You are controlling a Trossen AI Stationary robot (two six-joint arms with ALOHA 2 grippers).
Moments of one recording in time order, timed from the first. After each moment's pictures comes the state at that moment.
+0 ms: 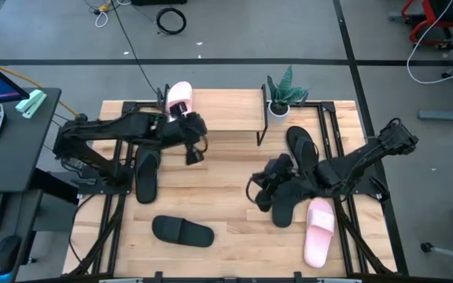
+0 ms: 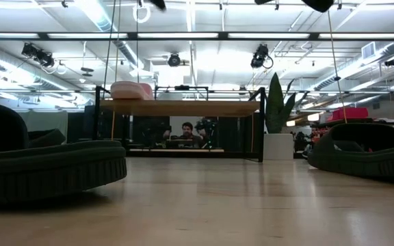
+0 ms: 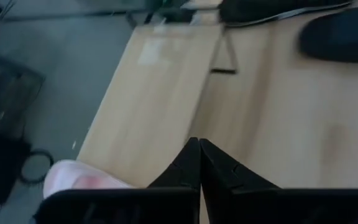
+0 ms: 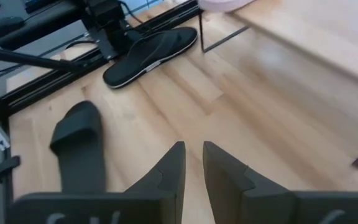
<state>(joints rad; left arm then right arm) -0.05 1.49 1.71 -1.09 -0.57 -0.06 0.47 1.42 1.24 -0.60 0.70 0.87</state>
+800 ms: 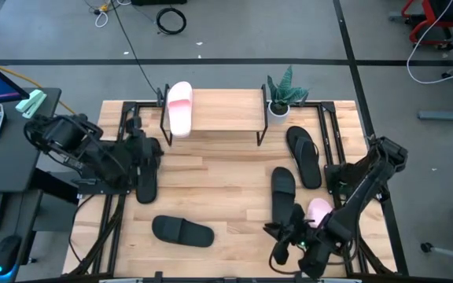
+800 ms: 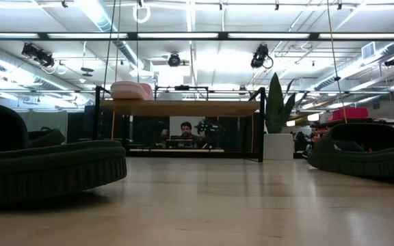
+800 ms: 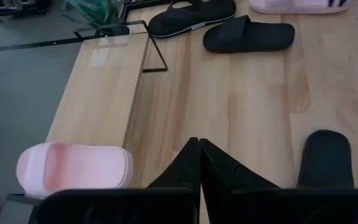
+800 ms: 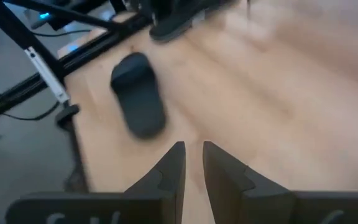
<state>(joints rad) -0.47 1.27 1.84 -1.47 -0.59 -0.31 0.88 1.64 1.24 -0.61 0.91 1.32</state>
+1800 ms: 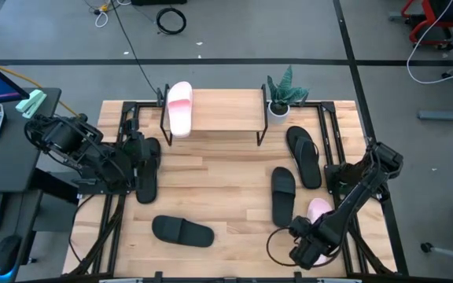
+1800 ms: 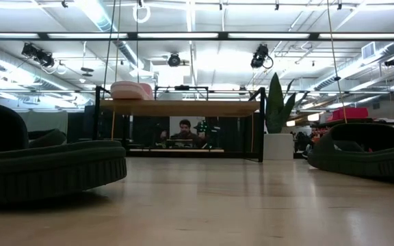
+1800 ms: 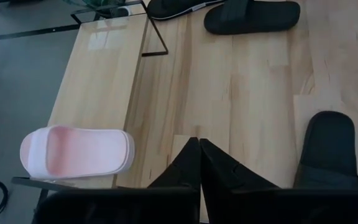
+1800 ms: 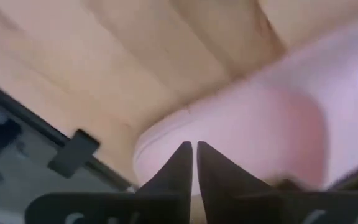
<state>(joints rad) -0.49 1.28 1.84 -1.56 -0.59 -0.35 0.85 1.72 1.24 -1.06 -0.14 1.61</state>
